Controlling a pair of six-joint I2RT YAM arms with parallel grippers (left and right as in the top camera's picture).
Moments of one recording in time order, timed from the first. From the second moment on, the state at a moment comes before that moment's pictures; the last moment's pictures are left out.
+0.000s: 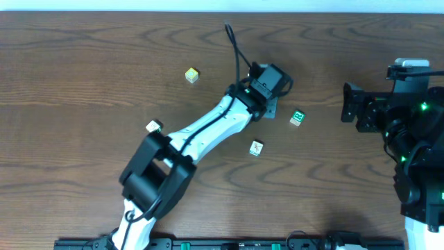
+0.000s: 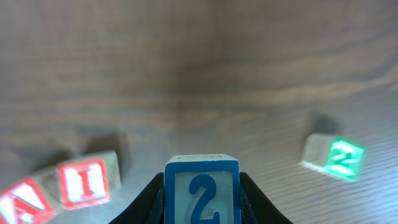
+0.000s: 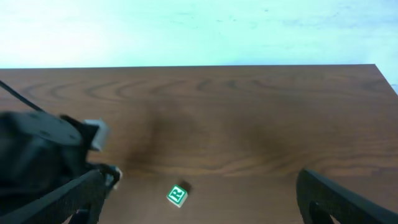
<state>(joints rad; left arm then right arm) -0.77 2.10 1.63 -0.62 -0.14 -0.59 -0.06 0.96 1.26 -0.79 -0.08 0.02</state>
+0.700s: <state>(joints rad) -0.76 2.18 1.63 -0.62 -0.22 -0.77 -0.06 0.98 1.26 -0.79 -0.10 0.02</state>
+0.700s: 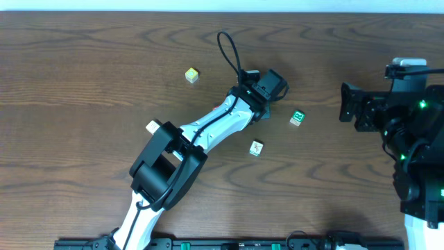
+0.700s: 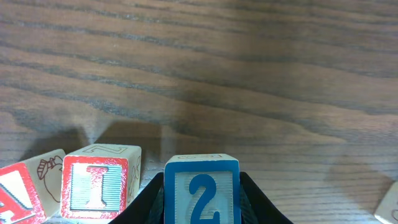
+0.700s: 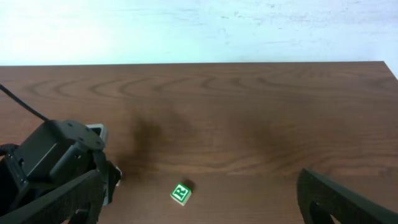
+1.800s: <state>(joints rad) -0.75 2.21 1.63 -0.63 -0.24 -0.80 -0.06 0.98 1.26 -0.79 -0.10 0.02</state>
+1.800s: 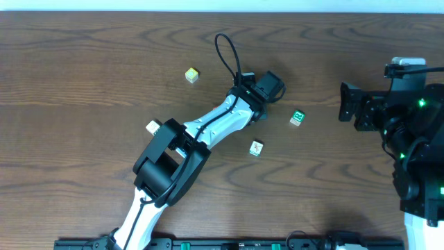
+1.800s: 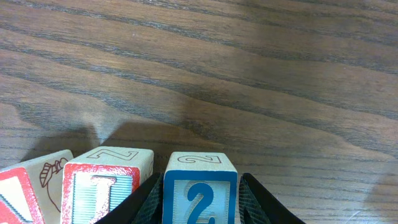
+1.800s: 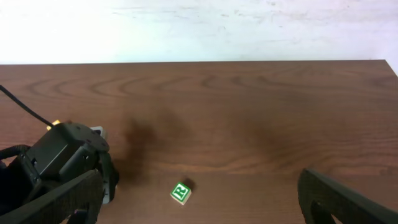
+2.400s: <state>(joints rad) -0.73 1.94 1.76 -0.78 -0.32 -0.74 -0.06 1.05 1.26 -0.78 -0.16 0.04</state>
